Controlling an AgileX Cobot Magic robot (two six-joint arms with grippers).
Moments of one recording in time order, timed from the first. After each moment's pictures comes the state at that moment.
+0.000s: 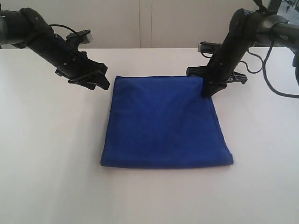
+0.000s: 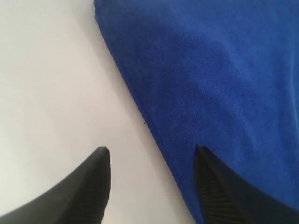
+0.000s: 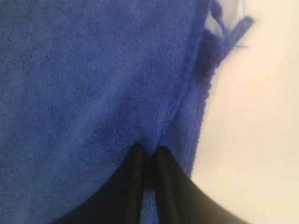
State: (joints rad) left arm -0.22 2.15 -1.68 -0.65 0.88 0.57; right arm 0.13 2.42 -2.04 0.25 1.14 -0.04
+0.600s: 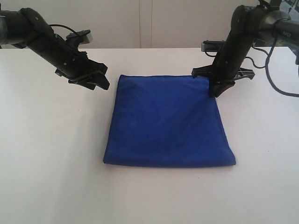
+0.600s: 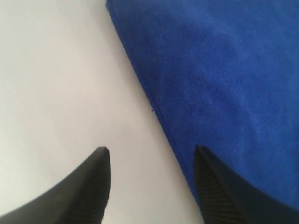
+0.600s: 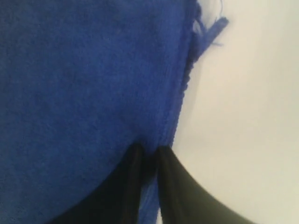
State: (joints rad) left arm -0.22 2.15 -1.68 -0.65 0.88 0.57; right arm 0.13 2.40 -2.04 0.14 1.17 -0.04
